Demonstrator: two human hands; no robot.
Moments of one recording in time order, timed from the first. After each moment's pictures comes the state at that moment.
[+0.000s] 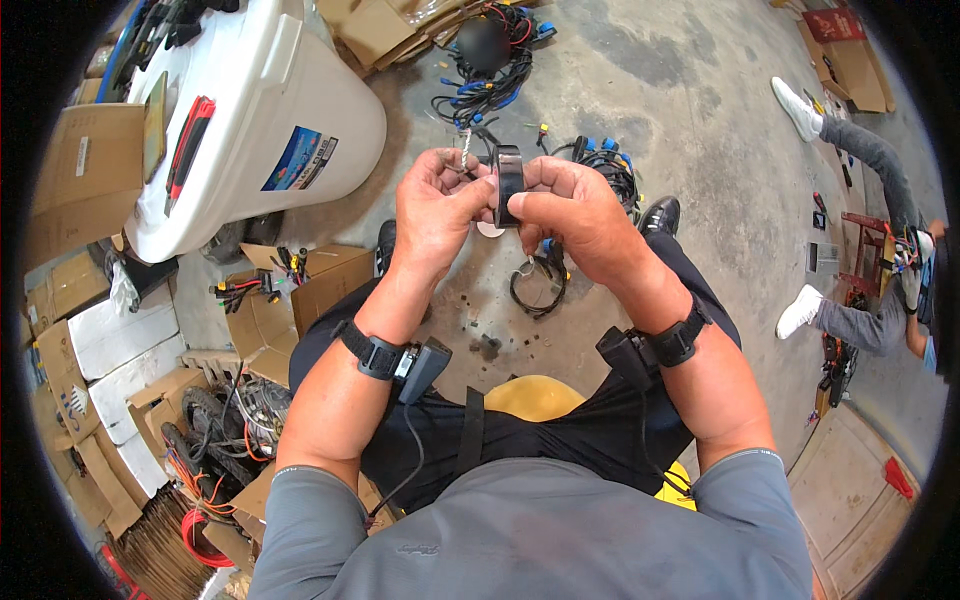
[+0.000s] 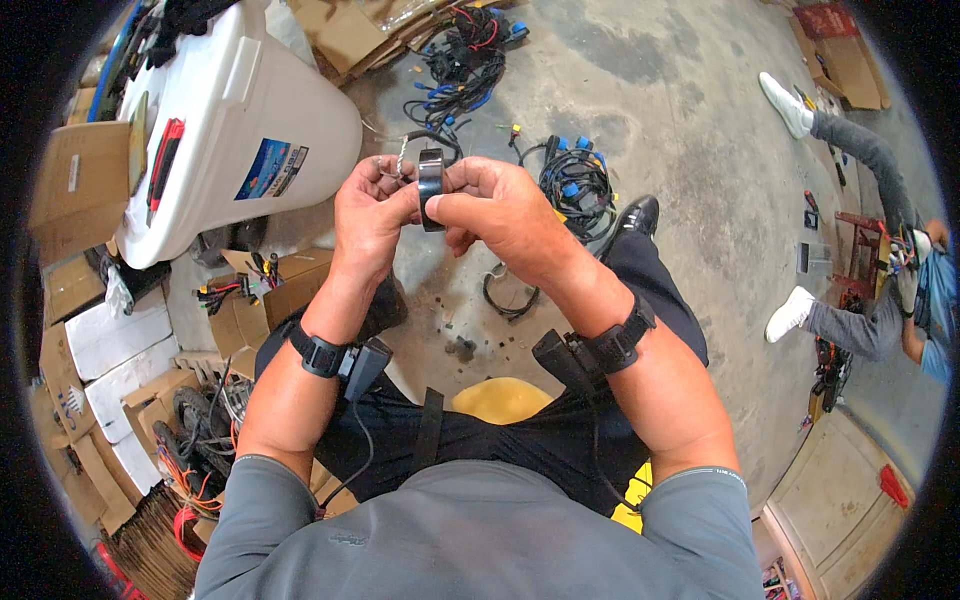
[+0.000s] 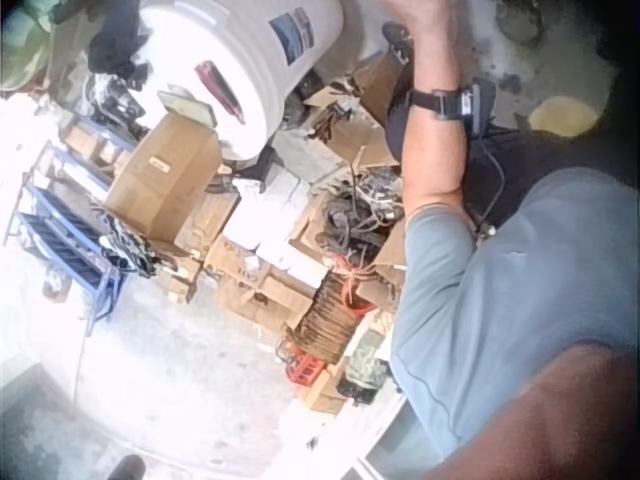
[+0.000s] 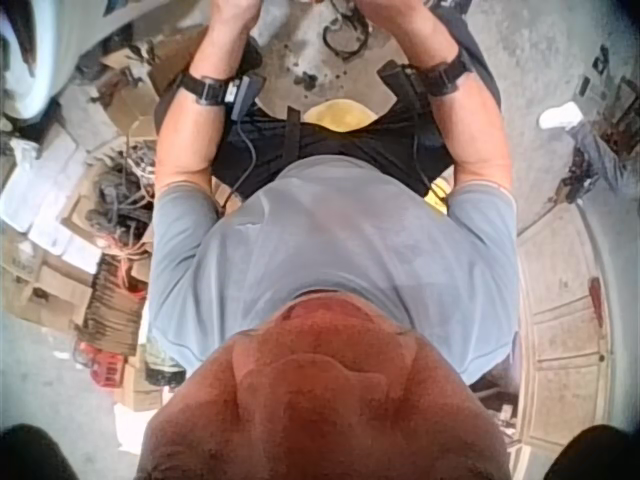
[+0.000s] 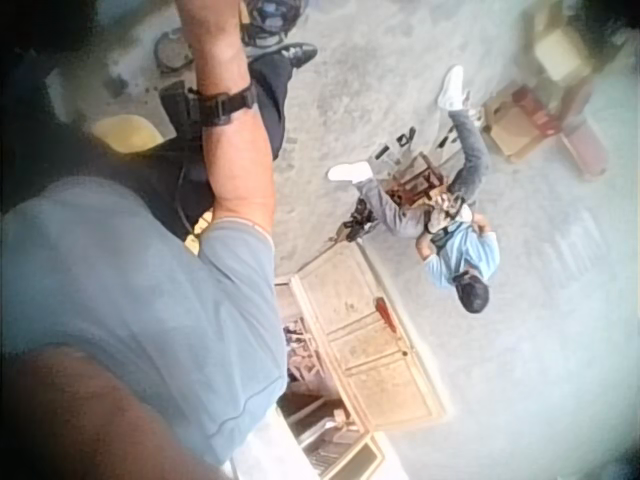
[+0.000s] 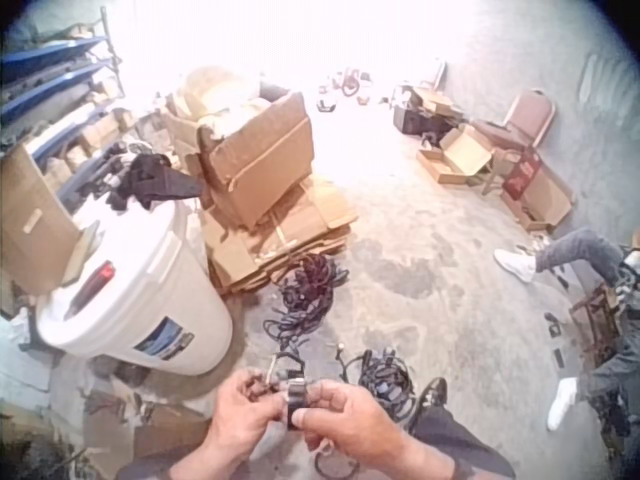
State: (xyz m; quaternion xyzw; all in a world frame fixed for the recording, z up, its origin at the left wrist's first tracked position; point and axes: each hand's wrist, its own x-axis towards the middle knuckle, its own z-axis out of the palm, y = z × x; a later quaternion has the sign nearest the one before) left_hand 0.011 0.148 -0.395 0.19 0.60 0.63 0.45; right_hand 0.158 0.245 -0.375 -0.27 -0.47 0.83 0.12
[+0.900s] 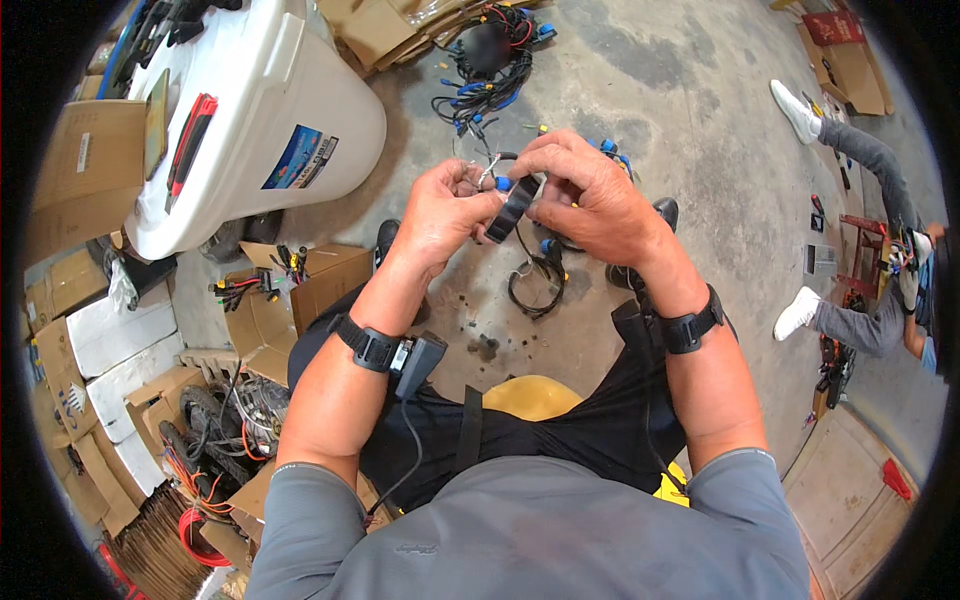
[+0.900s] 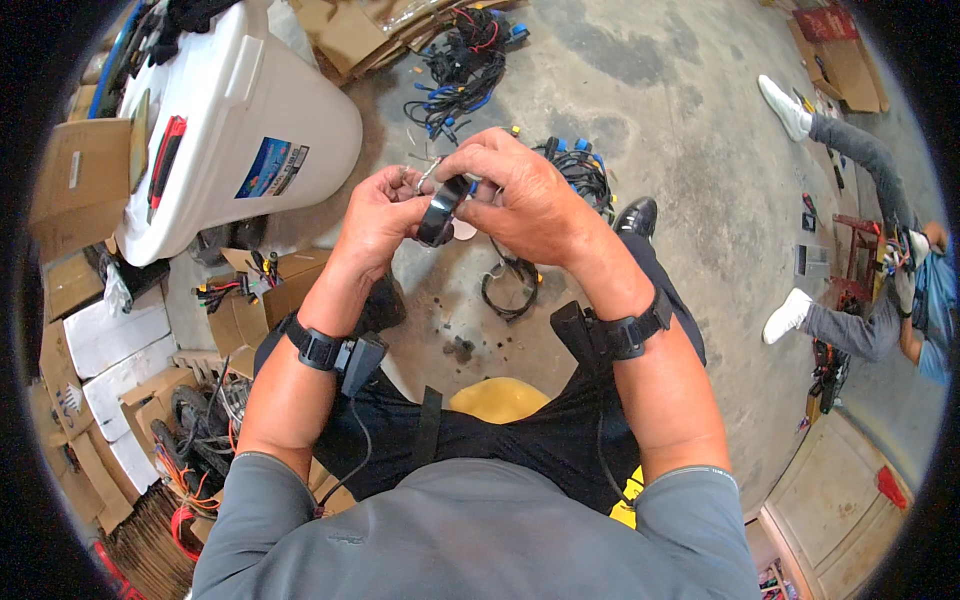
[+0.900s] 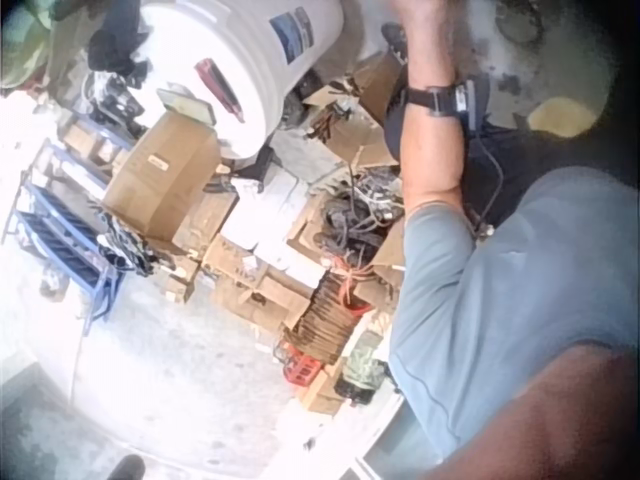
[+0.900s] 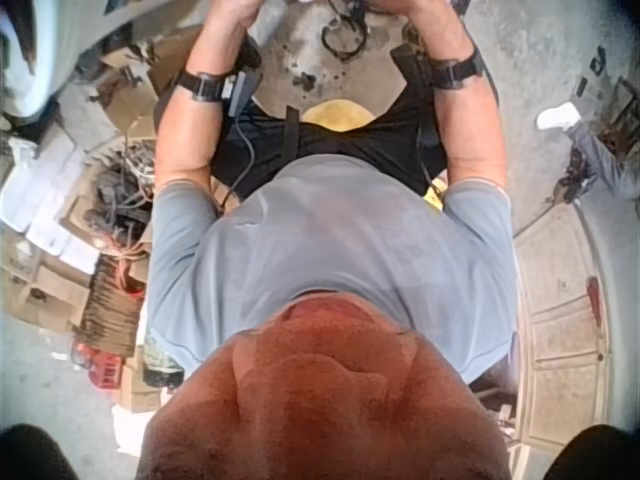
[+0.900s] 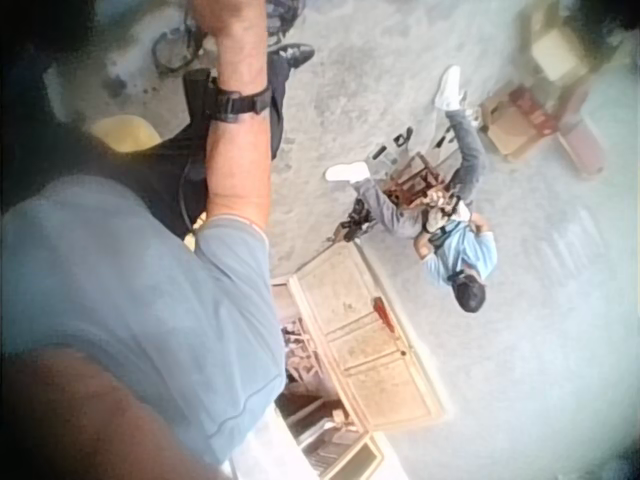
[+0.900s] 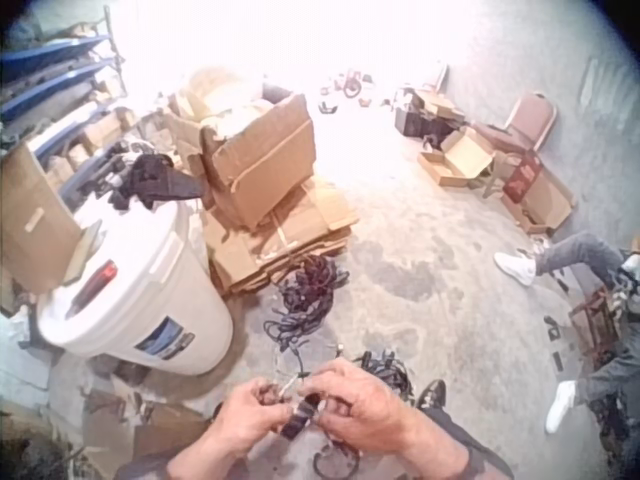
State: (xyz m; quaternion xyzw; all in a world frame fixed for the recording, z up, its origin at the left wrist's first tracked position) left_hand 0.003 0.147 -0.401 0.21 0.63 0.50 0.55; right_hand 0.168 0.273 -0.371 -0.17 -0.80 0.55 0.18
